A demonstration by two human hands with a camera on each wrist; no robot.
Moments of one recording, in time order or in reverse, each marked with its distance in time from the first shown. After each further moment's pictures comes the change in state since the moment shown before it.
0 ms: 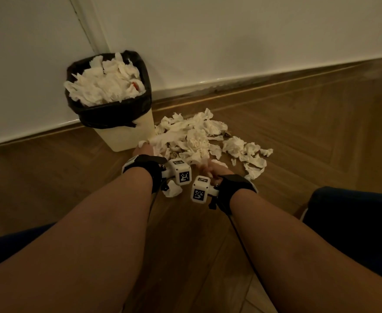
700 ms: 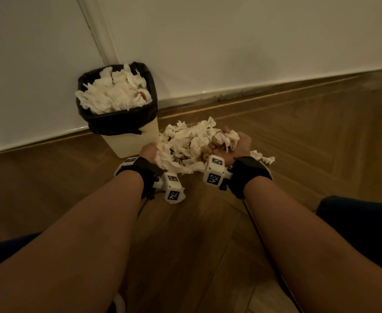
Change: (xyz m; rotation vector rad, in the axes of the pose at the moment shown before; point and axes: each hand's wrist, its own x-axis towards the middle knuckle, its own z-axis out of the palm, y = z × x) left_hand -0.034 0.022 -0.023 -1.195 -0.133 -0.168; right_hand -0.036 -0.062 0.031 0.322 -0.344 -0.409
